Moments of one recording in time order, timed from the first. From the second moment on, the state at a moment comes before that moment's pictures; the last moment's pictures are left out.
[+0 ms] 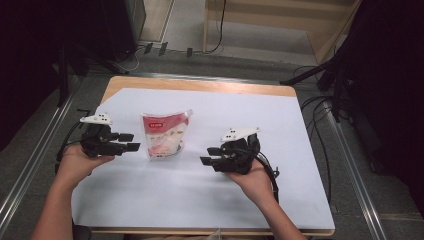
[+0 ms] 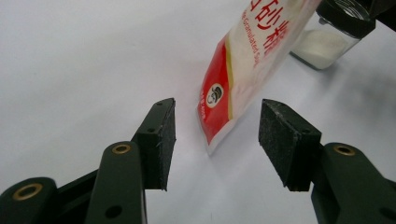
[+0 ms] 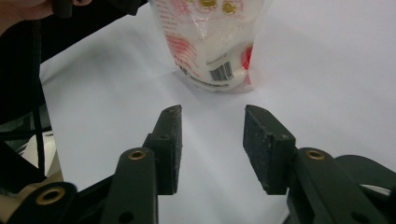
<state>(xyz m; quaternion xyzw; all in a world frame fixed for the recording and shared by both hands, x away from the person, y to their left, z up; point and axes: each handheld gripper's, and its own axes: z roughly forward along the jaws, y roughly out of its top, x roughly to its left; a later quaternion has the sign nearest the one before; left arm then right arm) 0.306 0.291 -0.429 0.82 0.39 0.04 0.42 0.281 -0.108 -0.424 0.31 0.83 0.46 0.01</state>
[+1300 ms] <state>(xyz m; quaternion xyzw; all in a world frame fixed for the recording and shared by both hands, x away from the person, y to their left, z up) 0.311 0.285 -0.435 0.83 0.38 0.04 0.40 0.300 -0.186 -0.369 0.34 0.82 0.47 0.03</state>
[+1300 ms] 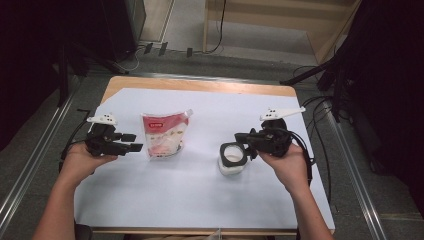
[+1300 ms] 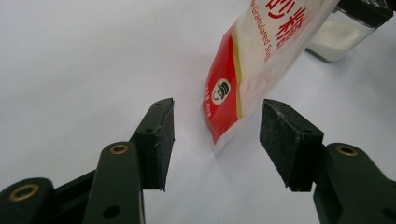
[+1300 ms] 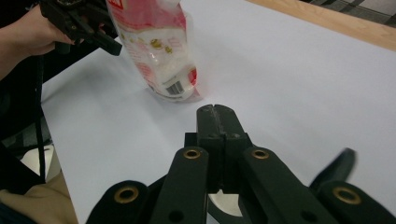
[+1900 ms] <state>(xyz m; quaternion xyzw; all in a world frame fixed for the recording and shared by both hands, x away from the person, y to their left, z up) 0.311 0.286 -0.436 0.83 0.38 0.04 0.40 0.307 -0.230 -0.362 0.38 0.79 0.48 0.06</state>
